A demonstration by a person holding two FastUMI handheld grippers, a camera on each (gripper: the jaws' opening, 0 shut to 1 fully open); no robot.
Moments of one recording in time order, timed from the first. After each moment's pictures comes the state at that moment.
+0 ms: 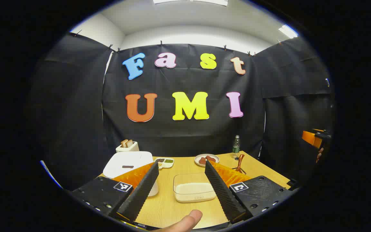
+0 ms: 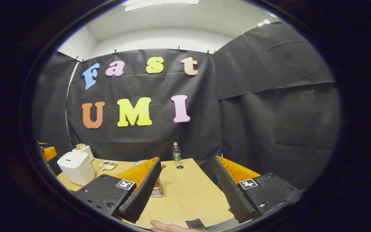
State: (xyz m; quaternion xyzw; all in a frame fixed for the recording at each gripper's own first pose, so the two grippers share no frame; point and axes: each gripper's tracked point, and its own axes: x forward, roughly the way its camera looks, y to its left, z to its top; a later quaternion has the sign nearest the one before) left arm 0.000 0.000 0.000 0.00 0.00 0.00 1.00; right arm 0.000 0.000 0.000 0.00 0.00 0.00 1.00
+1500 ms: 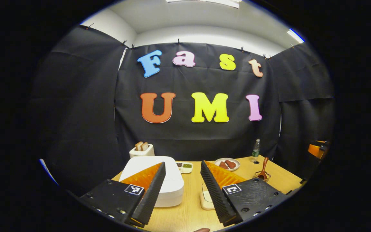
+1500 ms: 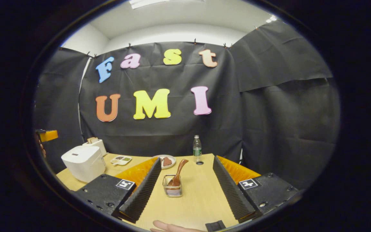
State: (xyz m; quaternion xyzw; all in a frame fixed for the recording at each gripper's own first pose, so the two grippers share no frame) left arm 0.057 0.119 -0.006 -0.03 -0.01 0.05 1.00; right arm 0.055 0.078 -0.055 -0.01 0.02 0.07 1.00
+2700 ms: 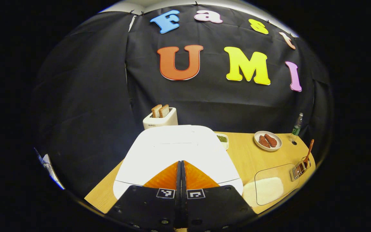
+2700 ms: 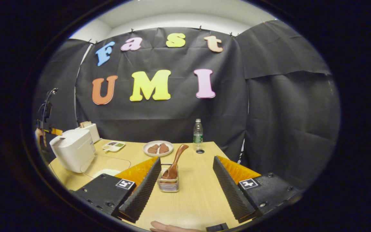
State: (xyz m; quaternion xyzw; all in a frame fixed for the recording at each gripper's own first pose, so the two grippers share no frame) left arm 0.190 0.213 -0.139 -0.04 0.19 0.13 0.97; right arm 0.120 0.081 -0.129 -0.03 0.07 0.06 0.99
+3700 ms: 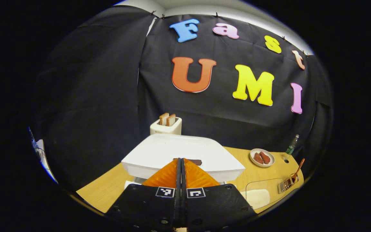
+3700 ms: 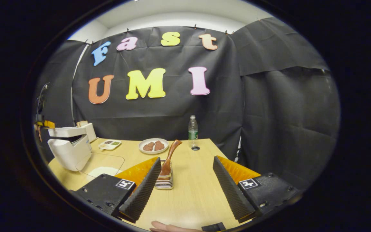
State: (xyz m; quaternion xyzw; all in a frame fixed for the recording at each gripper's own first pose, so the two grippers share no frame) left arm 0.152 0.230 -0.082 -0.09 0.11 0.15 0.98; right arm 0.116 0.066 -0.143 -0.02 0.08 0.06 1.00
